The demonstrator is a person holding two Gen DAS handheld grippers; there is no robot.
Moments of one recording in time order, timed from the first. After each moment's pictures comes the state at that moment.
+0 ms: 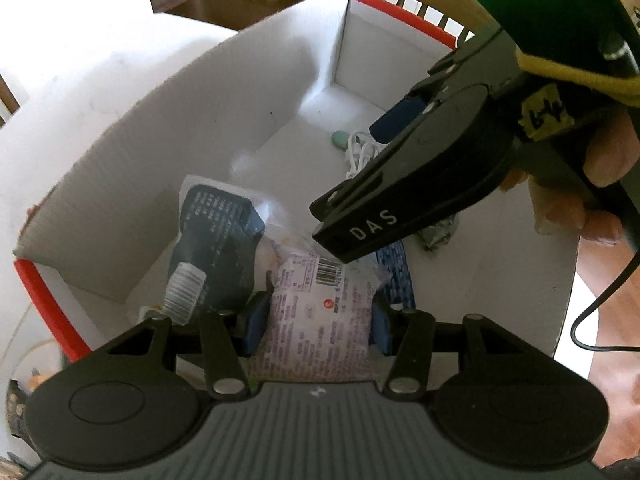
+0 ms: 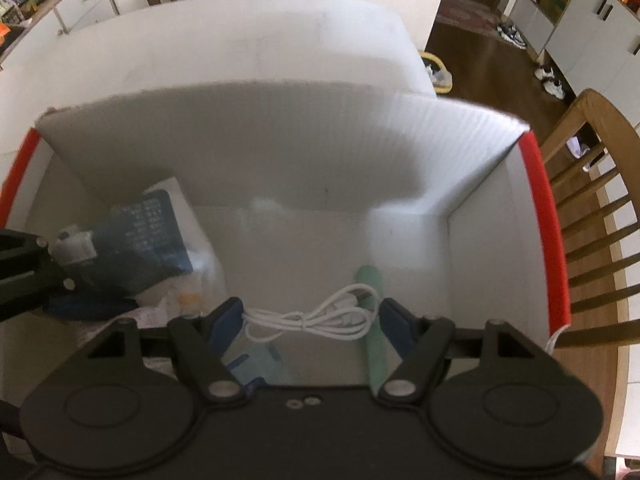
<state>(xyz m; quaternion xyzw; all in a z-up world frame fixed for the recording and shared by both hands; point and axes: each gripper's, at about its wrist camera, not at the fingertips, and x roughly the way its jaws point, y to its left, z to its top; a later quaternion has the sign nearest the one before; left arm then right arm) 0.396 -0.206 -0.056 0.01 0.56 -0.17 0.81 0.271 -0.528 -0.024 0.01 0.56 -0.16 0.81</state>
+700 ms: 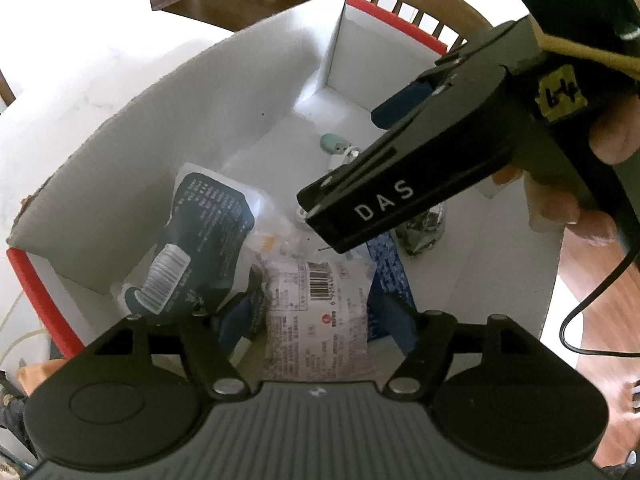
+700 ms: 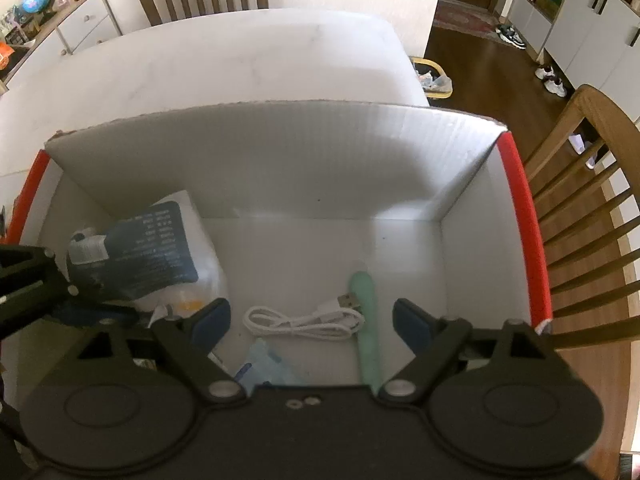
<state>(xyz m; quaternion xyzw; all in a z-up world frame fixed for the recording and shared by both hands) 0.386 -0.208 -0.042 -0.01 0.56 -0.17 0.81 0.249 -0.535 -0.010 0.03 0.54 -0.16 0.82</state>
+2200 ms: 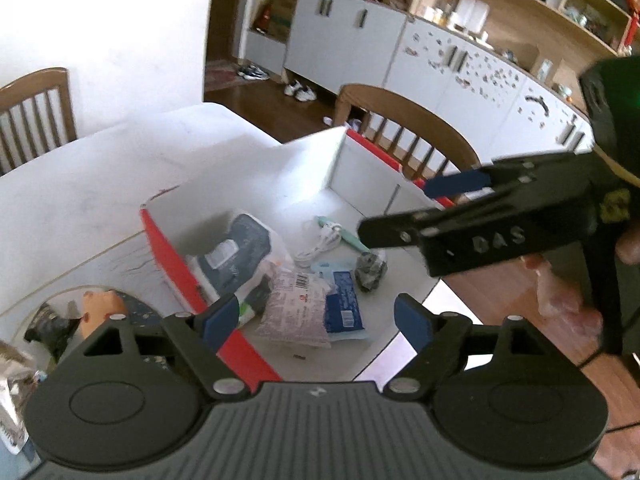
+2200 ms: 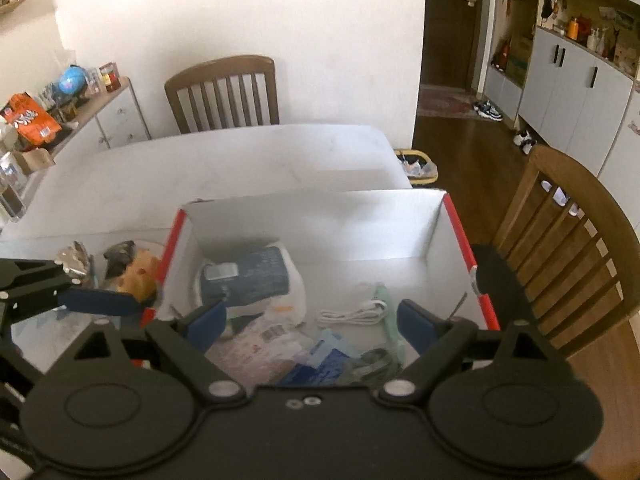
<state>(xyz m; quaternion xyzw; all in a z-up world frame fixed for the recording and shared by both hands) 0.274 -0.173 0.031 -0.11 0.40 -0.11 0.90 0.157 -0.443 0.087 0.03 0.40 -0.18 0.90</state>
